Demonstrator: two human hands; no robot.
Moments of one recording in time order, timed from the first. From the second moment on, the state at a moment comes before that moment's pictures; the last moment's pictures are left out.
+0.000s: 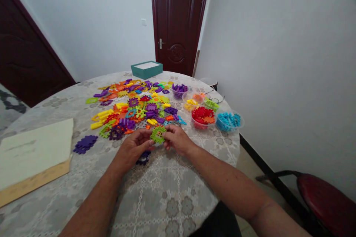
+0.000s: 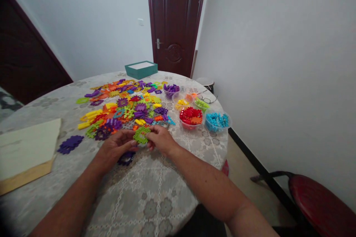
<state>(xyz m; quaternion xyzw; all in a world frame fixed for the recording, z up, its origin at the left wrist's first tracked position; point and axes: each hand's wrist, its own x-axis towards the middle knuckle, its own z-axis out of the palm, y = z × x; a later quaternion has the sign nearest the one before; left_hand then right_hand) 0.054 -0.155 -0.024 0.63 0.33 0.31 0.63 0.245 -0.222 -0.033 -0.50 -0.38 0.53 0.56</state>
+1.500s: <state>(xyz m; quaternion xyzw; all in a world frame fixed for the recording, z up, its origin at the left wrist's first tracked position) -0.003 -0.093 -0.041 0.54 0.63 0.51 0.21 0.292 -0.261 0.043 -0.60 -0.76 0.12 0.21</state>
